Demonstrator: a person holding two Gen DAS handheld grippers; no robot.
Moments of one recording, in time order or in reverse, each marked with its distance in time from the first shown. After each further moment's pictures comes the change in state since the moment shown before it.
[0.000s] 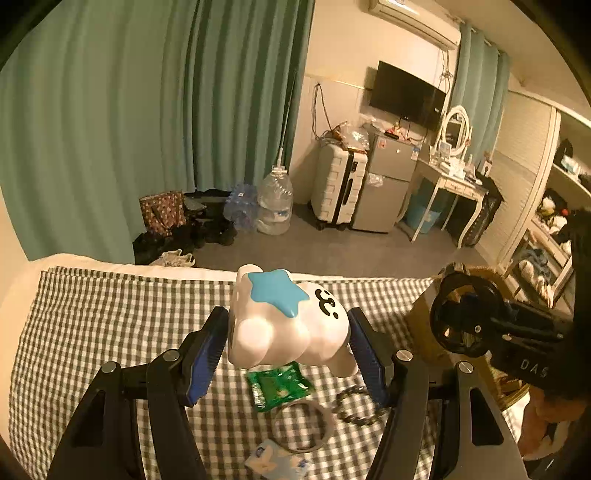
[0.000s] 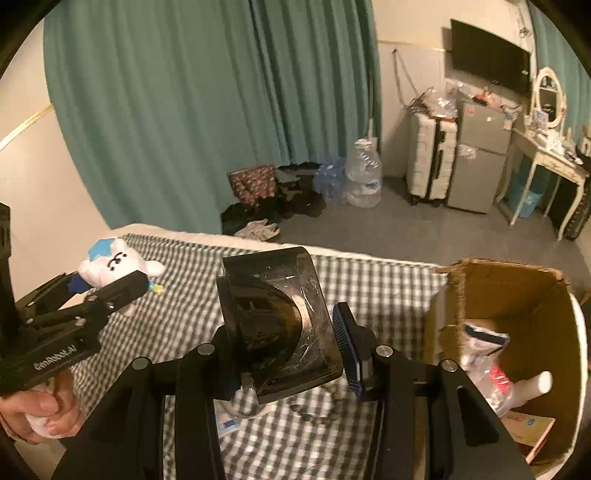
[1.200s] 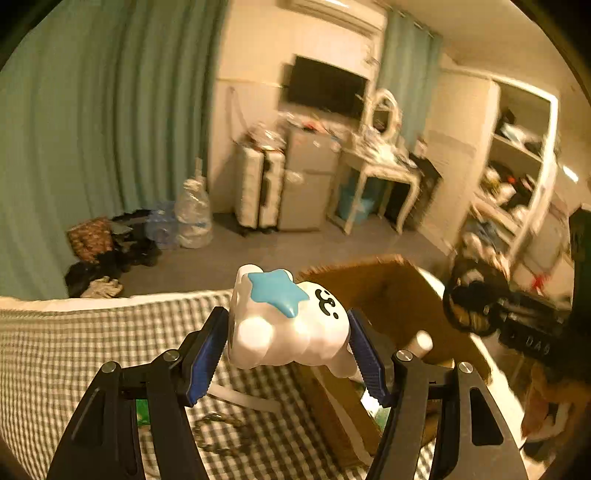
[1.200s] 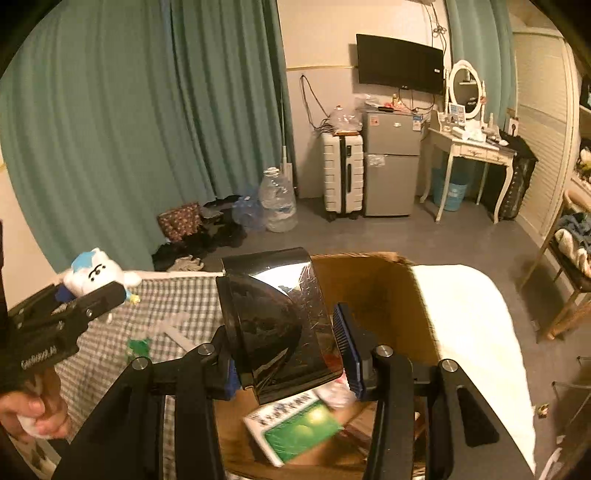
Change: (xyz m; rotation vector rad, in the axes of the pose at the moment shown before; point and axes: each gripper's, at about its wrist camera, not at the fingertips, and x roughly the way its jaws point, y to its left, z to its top) left arm 0.049 -0.196 -0.002 0.168 -0.005 -0.224; right arm -0.106 -0.173 -0.038 0.125 -0.121 -0.219
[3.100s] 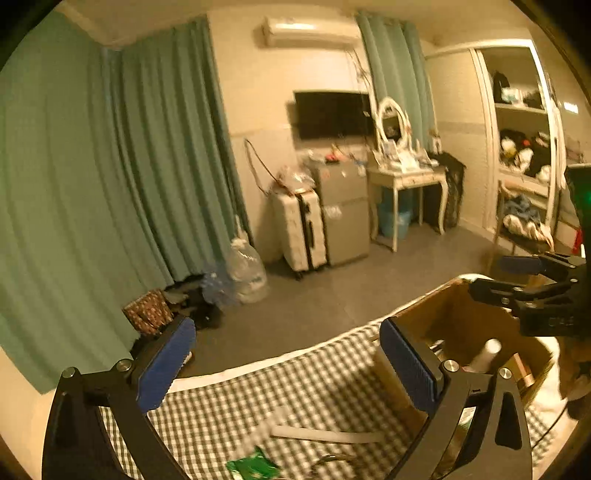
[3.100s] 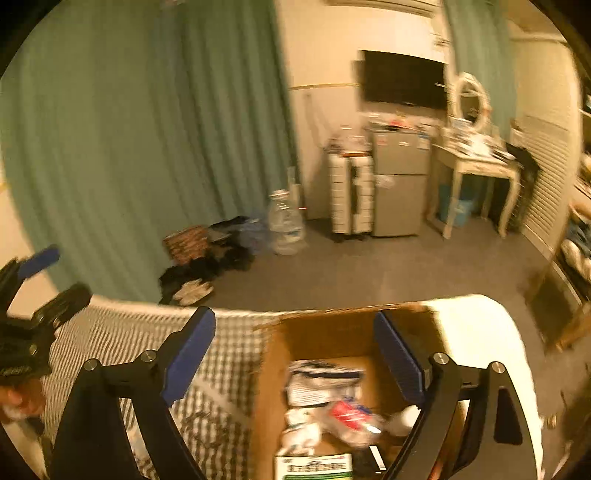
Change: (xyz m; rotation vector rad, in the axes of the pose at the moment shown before) left arm -0.059 0.048 0.023 0.196 -0.188 0.234; right arm 0.017 0.041 0.052 -0.002 -0.071 0.064
